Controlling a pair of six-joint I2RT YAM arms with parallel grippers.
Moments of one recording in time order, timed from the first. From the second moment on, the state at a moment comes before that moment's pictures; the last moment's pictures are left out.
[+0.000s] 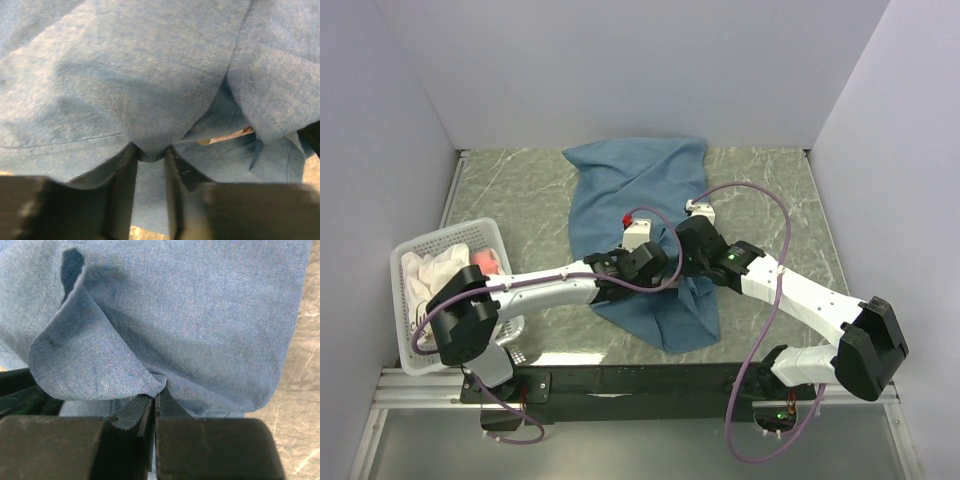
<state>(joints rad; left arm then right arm) -1.07 1.60 1.10 -0.43 -0.53 -0.81 0.74 1.28 0.92 -0.52 0.28 0.57</state>
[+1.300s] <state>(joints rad) -1.07 0.41 0.63 -1.06 -0.56 -1.61 0.73 0.69 0.46 -0.83 0.24 1.13</state>
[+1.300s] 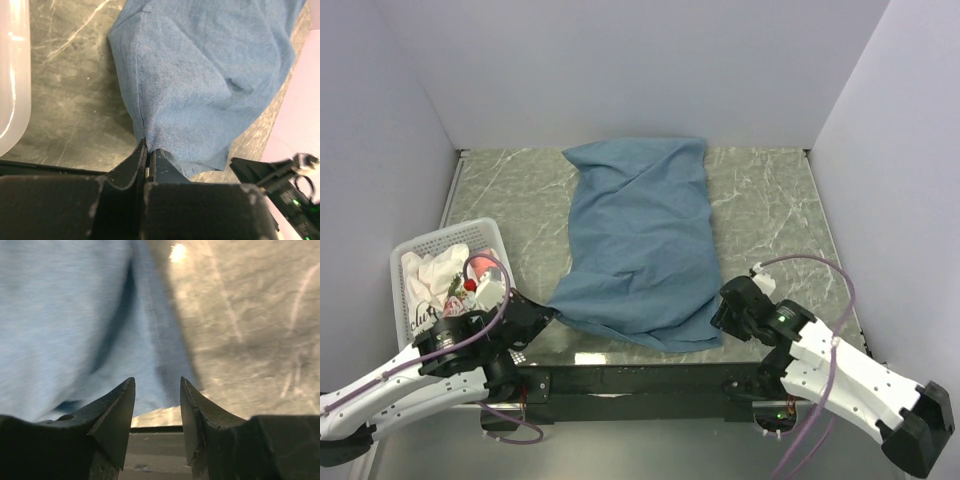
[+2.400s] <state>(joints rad) -1.07 0.81 1.61 -0.94 -0.75 -0.93 0.62 0.88 1.80 -1.12 0.27 0.90</state>
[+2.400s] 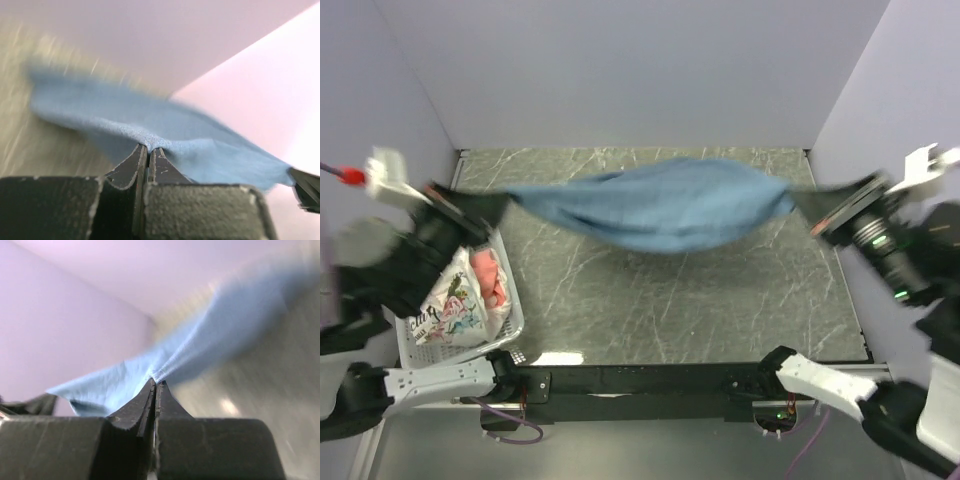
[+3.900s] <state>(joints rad) 0.11 1.58 2.20 0.16 0.55 -1.07 -0.21 1.32 1.94 -0.06 -0.51 1.25</state>
